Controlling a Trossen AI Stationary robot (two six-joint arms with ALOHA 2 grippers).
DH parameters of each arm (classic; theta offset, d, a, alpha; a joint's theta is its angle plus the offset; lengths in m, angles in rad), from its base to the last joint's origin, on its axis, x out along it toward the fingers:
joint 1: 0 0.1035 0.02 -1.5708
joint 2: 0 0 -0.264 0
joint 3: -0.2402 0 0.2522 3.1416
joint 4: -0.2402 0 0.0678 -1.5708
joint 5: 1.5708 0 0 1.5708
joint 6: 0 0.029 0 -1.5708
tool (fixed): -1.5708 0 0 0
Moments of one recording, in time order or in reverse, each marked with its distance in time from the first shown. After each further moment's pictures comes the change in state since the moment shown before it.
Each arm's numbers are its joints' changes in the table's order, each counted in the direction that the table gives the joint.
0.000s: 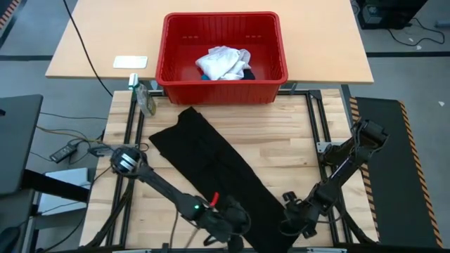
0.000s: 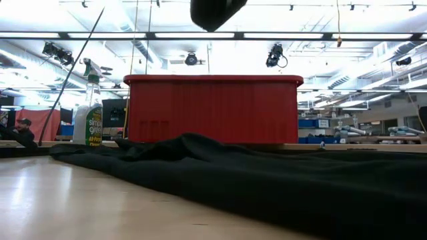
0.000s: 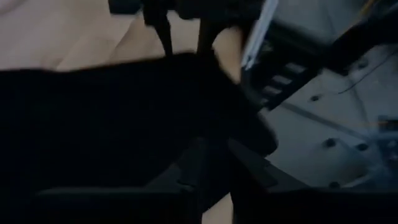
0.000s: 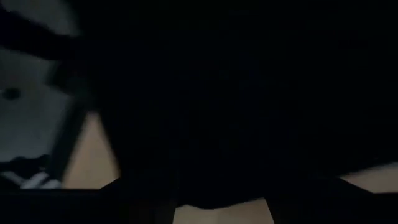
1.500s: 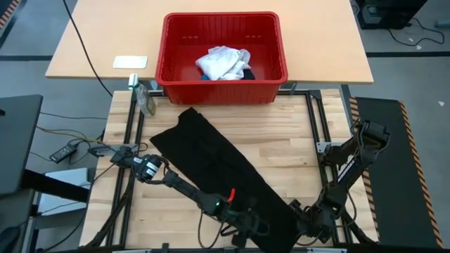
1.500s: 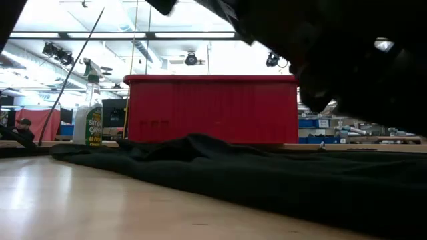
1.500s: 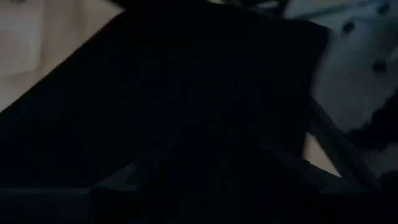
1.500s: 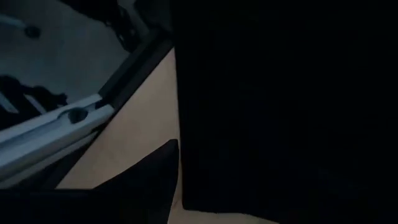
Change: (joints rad) left arm 0.106 0.269 -0.116 0.132 -0.259 0.653; right arm 0.132 -0.002 0.045 0.092 0.022 -0.209
